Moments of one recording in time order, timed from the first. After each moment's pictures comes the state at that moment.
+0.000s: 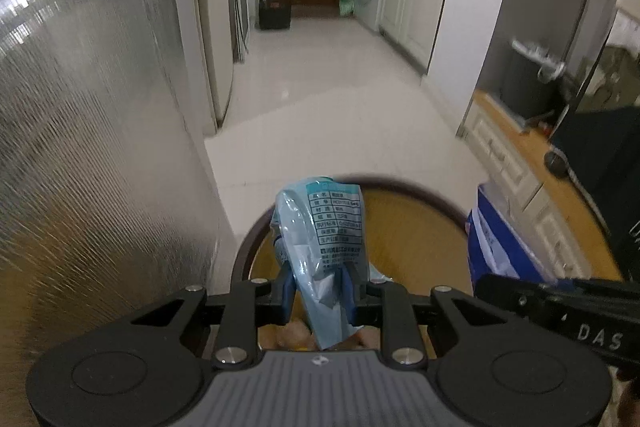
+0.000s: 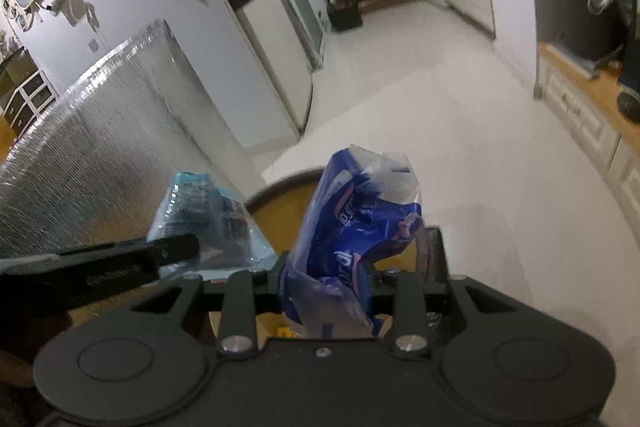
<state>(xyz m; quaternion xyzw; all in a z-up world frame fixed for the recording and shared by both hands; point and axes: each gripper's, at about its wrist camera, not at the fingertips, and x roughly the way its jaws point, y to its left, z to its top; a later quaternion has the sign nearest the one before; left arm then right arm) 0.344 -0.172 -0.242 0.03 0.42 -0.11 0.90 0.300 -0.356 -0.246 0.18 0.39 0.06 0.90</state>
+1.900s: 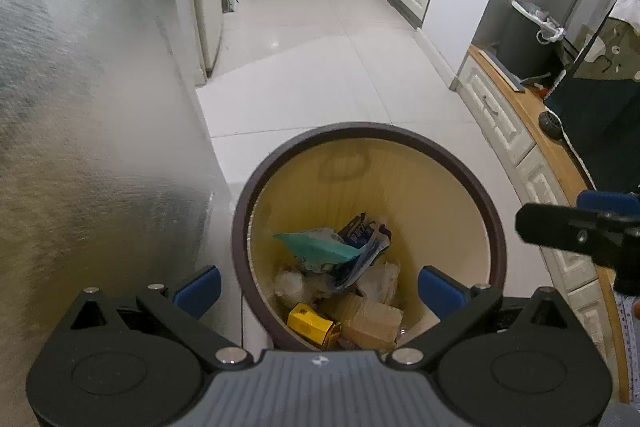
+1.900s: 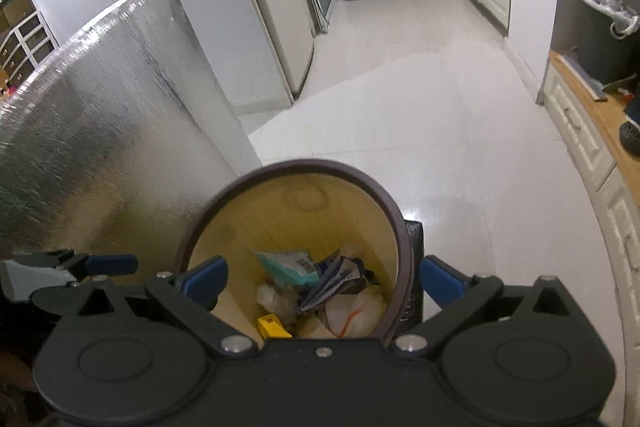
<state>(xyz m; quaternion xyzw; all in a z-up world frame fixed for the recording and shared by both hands) 0.343 -0.163 -0.237 0.02 0.49 -0.12 0.87 0.325 -0.354 -0.215 0.10 0.44 0.07 0.89</state>
